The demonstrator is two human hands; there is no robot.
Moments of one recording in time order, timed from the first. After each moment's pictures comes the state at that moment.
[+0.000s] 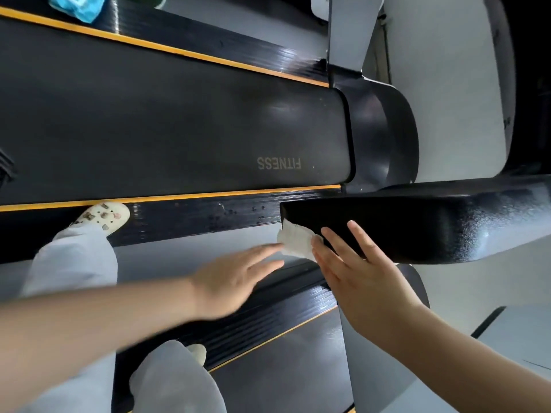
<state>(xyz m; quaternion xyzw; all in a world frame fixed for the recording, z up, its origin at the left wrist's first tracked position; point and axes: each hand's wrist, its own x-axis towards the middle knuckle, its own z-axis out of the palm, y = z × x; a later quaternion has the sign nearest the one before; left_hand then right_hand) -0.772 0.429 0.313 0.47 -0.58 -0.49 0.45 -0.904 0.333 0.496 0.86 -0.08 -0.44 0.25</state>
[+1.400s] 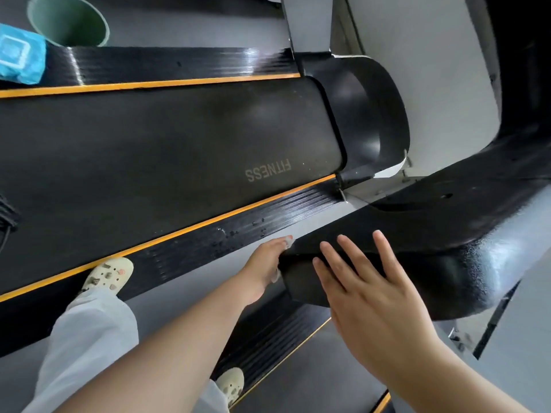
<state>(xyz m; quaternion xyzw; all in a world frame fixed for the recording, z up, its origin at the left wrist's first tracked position) -0.765 0.298 0.343 0.48 -0.04 -0.80 0.35 -0.869 0.311 0.496 0.86 -0.36 -0.33 0.12</state>
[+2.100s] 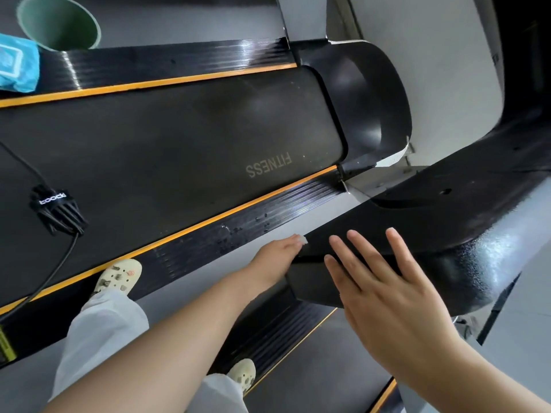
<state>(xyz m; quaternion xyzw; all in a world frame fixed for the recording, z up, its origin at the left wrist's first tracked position) -0.747 0.288 0.365 0.47 -0.31 -0.78 0.27 -0.873 0.305 0.511 0.88 -0.33 -0.31 0.15</state>
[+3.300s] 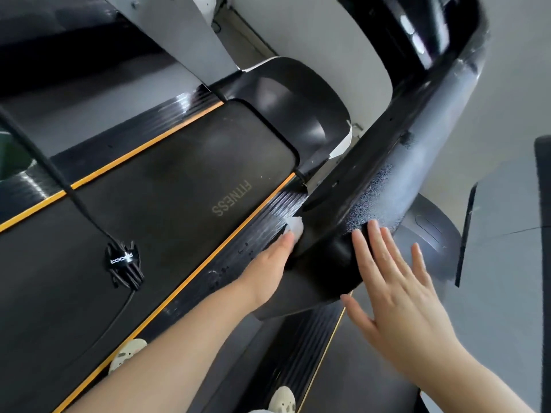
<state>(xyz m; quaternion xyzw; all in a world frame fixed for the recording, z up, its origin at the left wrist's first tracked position) -0.773 0.260 0.469 0.38 -0.44 -0.78 0.22 -0.933 0.334 0.562 0.74 -0.66 -0.14 0.07</state>
